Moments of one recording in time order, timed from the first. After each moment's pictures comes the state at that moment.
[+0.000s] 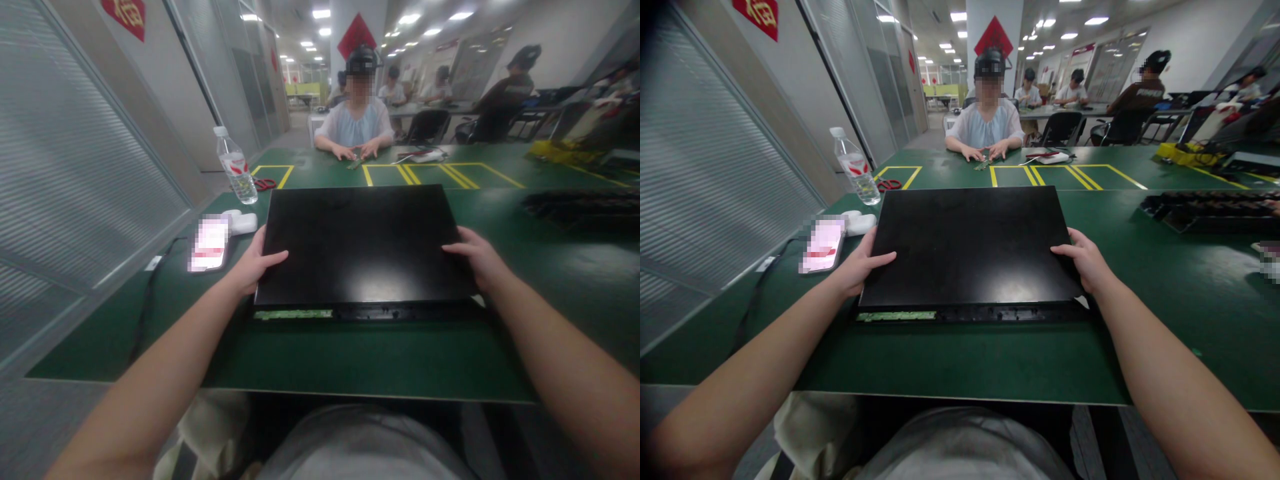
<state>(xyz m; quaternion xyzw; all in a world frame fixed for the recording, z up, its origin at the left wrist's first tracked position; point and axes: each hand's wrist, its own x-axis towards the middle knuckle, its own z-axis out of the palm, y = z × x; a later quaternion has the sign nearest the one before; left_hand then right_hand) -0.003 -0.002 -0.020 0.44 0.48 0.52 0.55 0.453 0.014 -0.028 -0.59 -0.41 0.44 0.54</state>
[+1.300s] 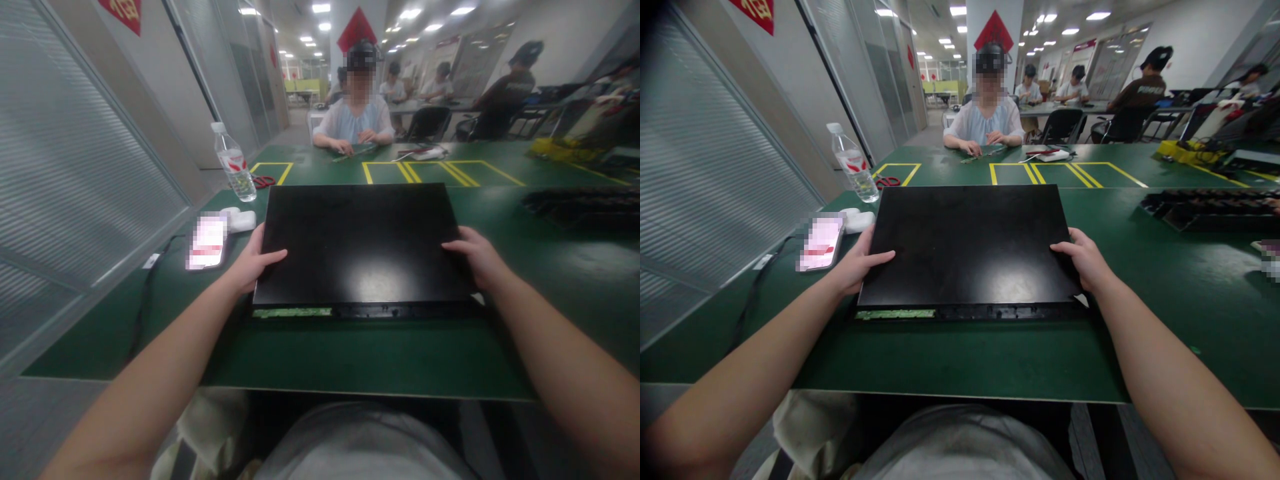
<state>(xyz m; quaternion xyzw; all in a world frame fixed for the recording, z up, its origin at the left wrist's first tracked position) -0.004 -0.003 -0.020 0.47 0.47 0.52 0.53 0.455 0.015 -0.028 -0.61 -0.43 0.42 0.51</state>
